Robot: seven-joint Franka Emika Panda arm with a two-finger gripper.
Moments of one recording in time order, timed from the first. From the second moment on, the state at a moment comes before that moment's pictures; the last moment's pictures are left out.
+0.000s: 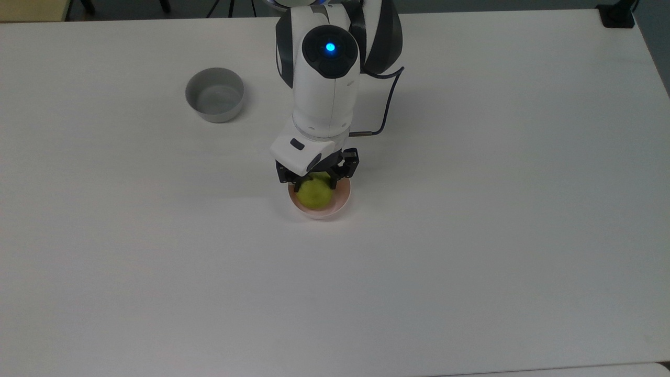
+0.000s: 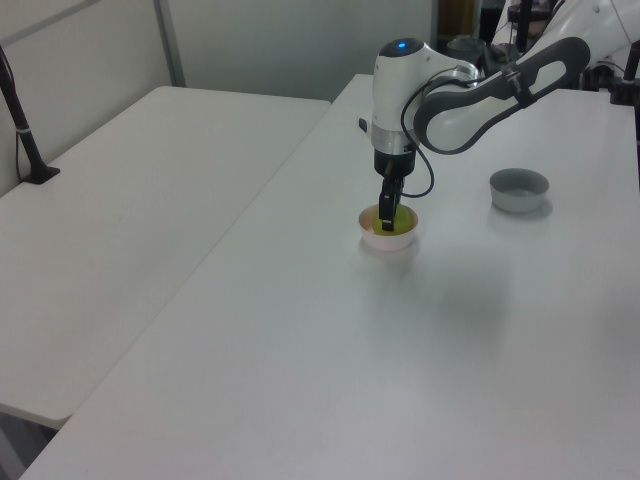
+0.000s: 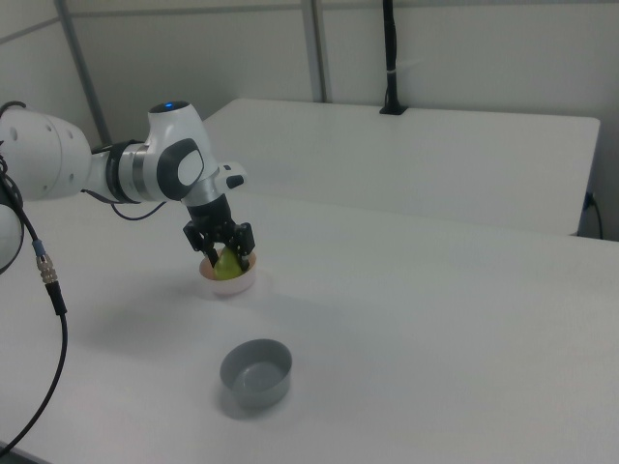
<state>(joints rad) 0.13 0.47 0.02 -1.66 -0.13 2.20 0.06</state>
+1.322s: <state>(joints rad) 0.12 0.36 0.02 -1.58 -0.13 2.03 0.06</state>
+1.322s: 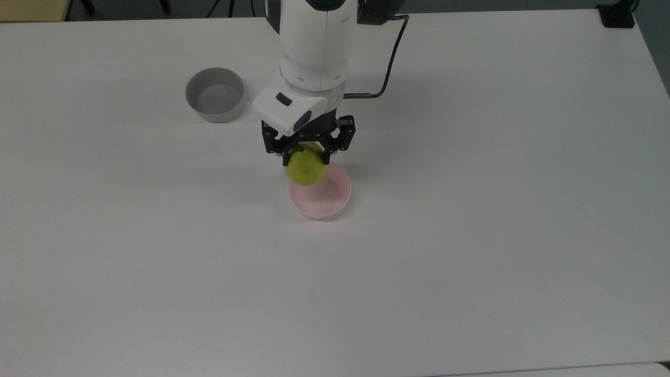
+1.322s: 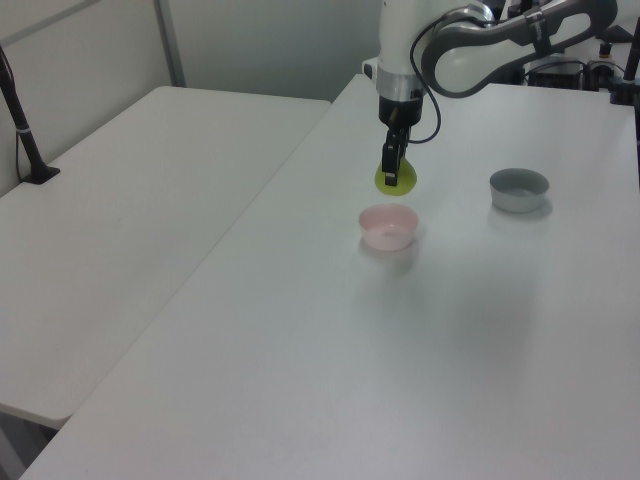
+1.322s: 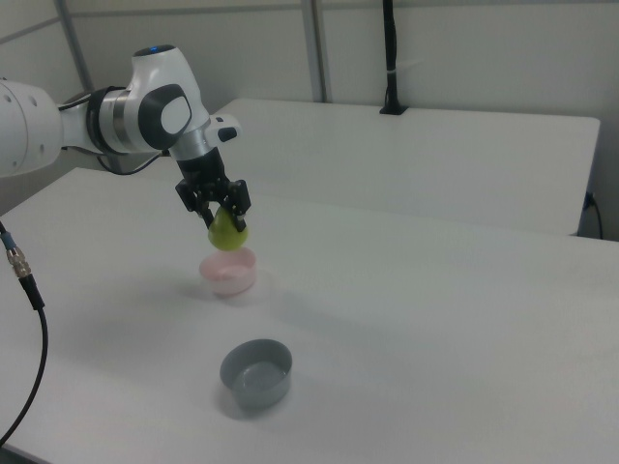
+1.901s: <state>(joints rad) -0.07 0.37 0.00 -1.57 -0.13 2.03 -0.04</state>
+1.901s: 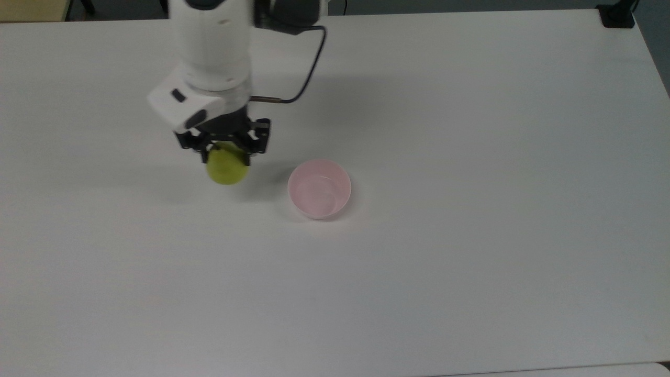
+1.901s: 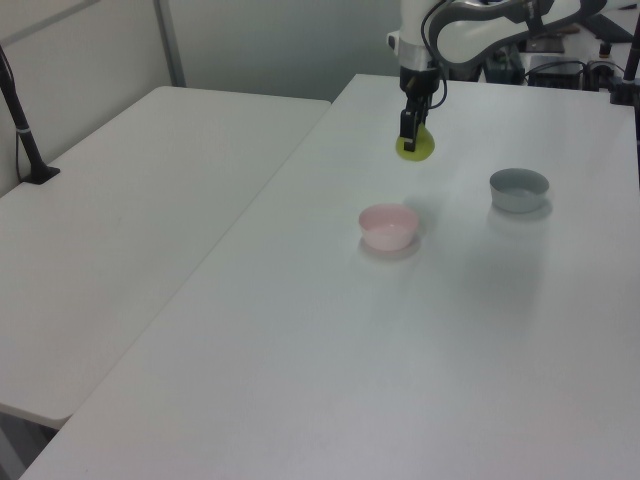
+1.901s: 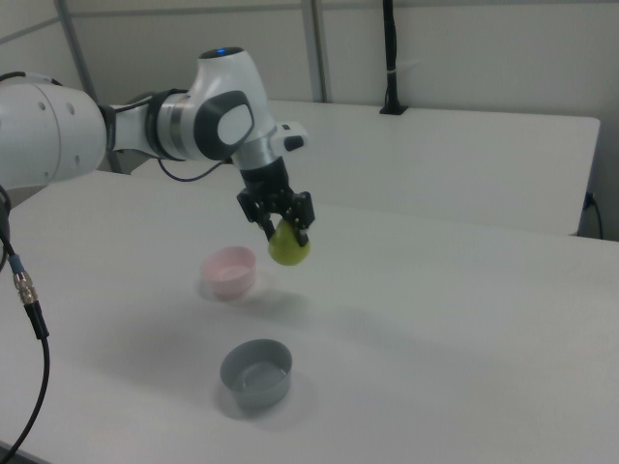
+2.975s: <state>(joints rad) -0.14 0.54 -0.01 -1.57 -0.14 2.26 -0.06</state>
